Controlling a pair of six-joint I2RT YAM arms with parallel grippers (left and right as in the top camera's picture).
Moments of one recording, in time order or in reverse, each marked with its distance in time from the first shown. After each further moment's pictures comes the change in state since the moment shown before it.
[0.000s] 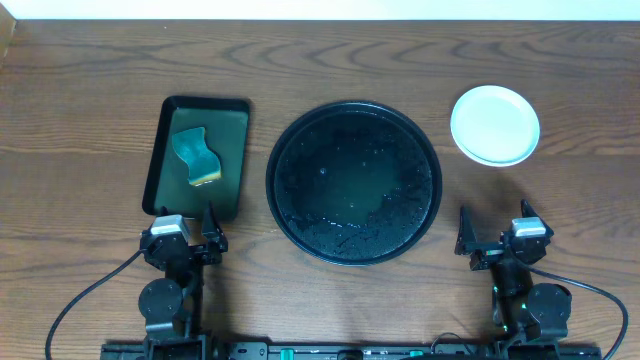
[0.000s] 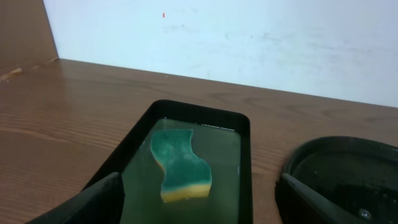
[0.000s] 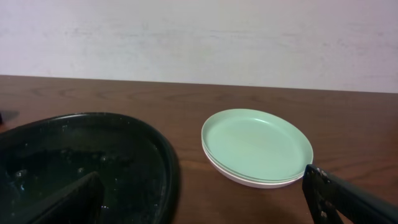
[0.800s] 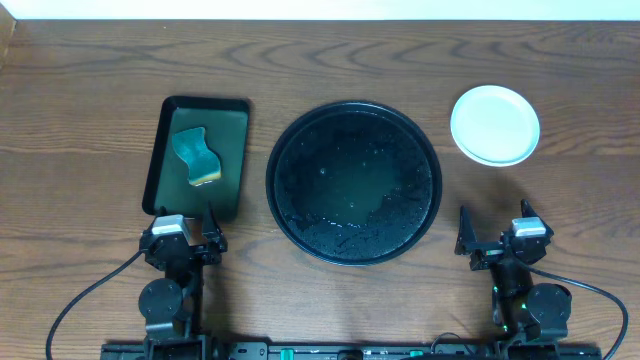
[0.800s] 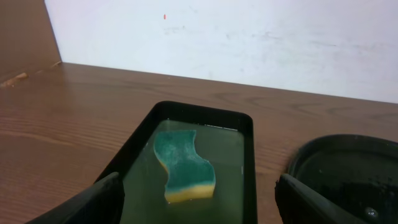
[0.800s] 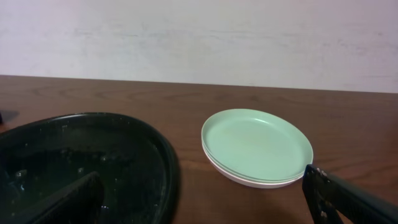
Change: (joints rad) left arm 0.000 0.000 -0.002 0.003 -0.004 0.023; right arm 0.000 0.000 0.000 0.000 0.000 0.000
